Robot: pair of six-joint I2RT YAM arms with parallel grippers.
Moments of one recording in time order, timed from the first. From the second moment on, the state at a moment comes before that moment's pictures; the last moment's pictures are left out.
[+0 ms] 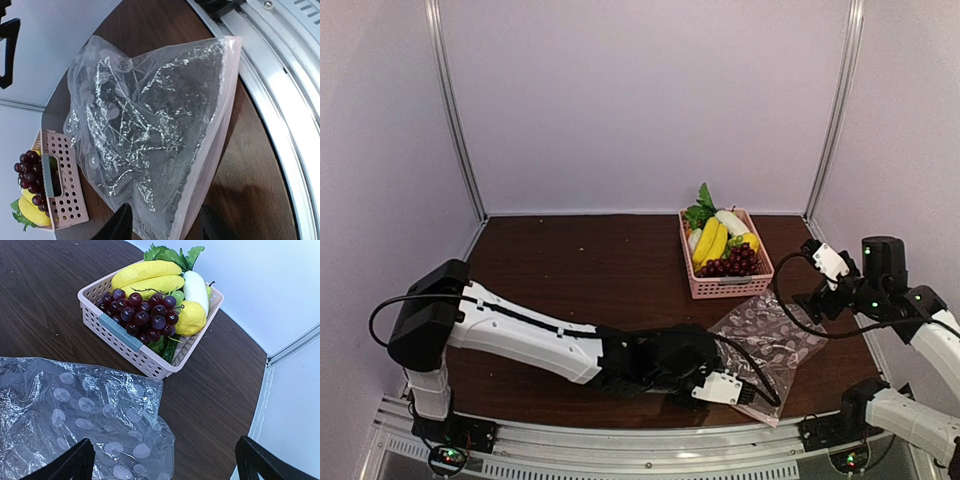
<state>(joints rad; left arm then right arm) -1.43 1.97 1.32 -0.06 -0.16 0.74 0.23 0.66 0.63 -0.54 -0.10 -0.51</state>
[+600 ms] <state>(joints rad) -1.47 2.17 1.47 -0.11 -0.27 0.85 0.23 0.67 0.62 -0.53 -0.09 -0.51</state>
